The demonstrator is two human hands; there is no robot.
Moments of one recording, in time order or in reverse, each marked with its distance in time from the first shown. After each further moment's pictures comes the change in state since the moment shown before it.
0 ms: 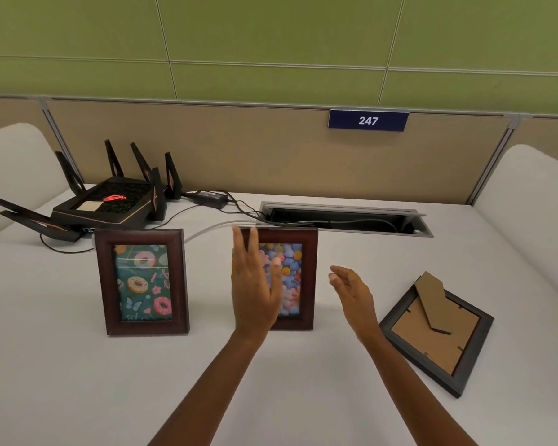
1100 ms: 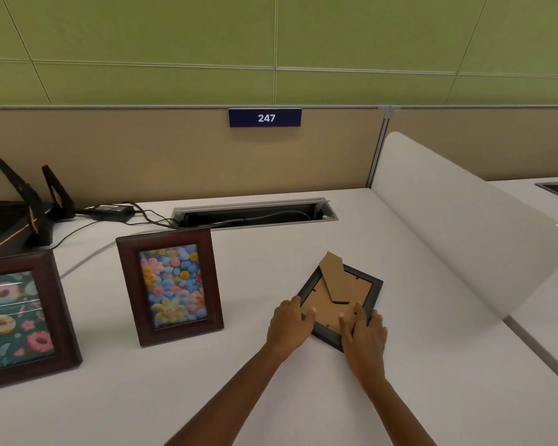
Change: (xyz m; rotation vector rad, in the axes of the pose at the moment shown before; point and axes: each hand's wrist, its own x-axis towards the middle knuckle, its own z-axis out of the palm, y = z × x) left_hand -0.089 0.081 0.147 0.070 -0.973 -0.228; right_hand -0.082 0.076 -0.135 -0.602 0.268 0.389
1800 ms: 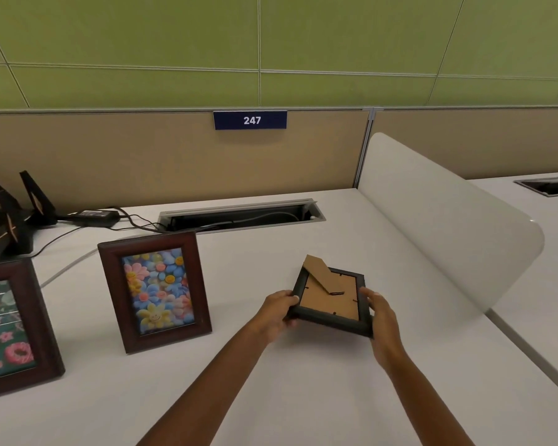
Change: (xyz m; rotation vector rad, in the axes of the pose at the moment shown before) left_hand 0.007 0.021 -0.025 -0.902 -0.171 -0.298; right_hand 0.022 0.002 -0.051 0.933 -0.034 0.210
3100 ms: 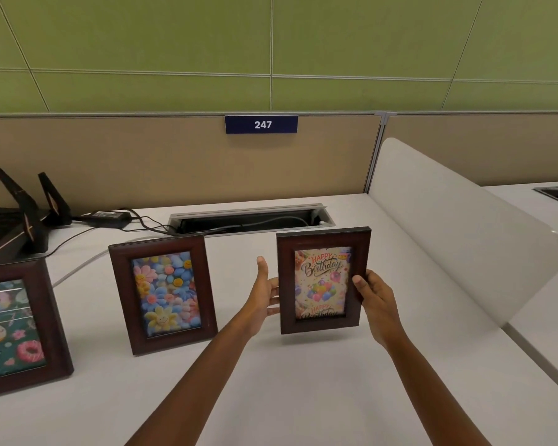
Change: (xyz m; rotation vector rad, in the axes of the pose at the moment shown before) left_hand 0.002 0.021 -0.029 0.076 -0.016 0.135; right_hand 0.025 -0.022 0.021 0.055 -0.283 -0.320
